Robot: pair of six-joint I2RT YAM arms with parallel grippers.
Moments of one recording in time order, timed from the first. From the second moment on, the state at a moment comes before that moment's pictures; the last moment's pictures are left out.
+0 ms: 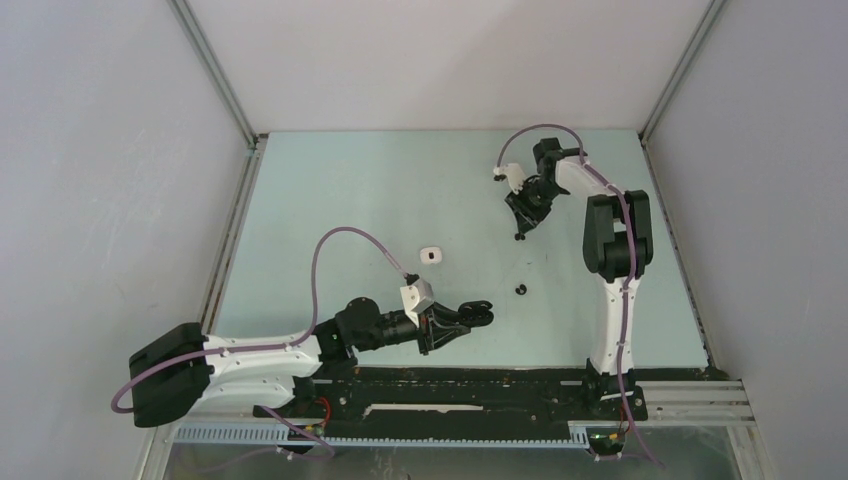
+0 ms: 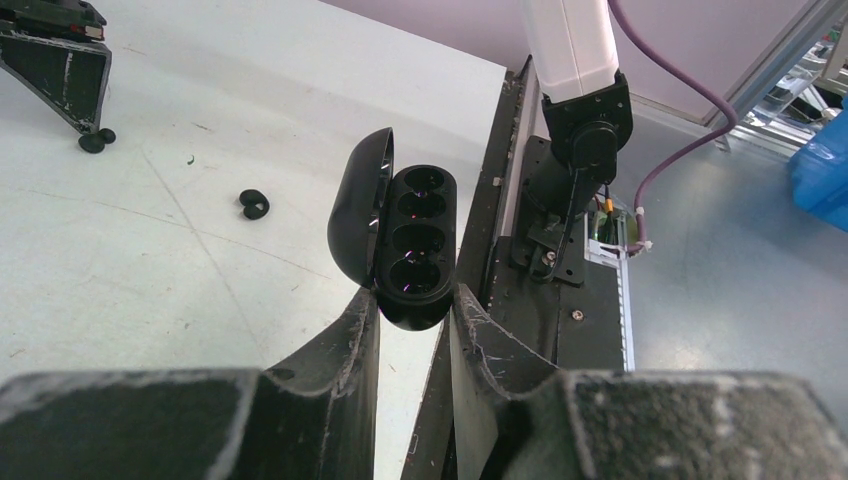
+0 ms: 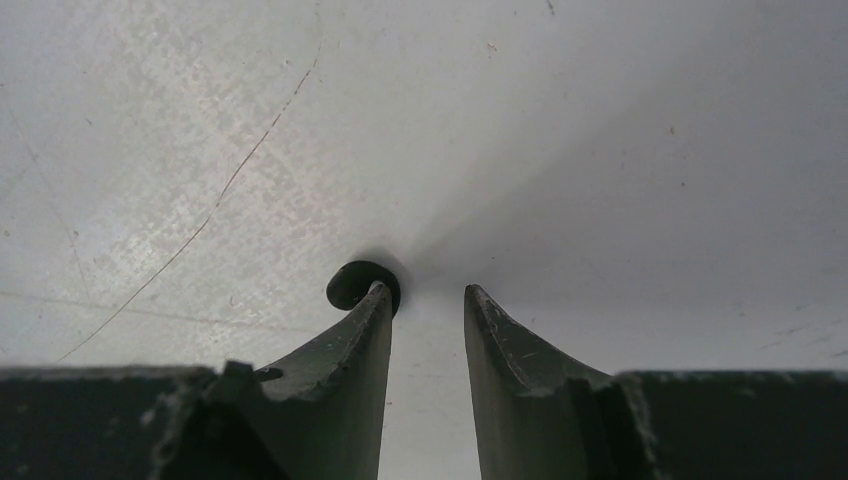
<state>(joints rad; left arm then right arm) -1.14 1.06 0.31 0.75 0.19 -0.24 0.15 2.22 1.75 -0.92 -0.41 -0.72</state>
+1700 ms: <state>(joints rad) -1.14 1.08 0.31 0.75 0.19 -0.25 0.14 2.06 1.49 -1.01 -0.58 -0.86</state>
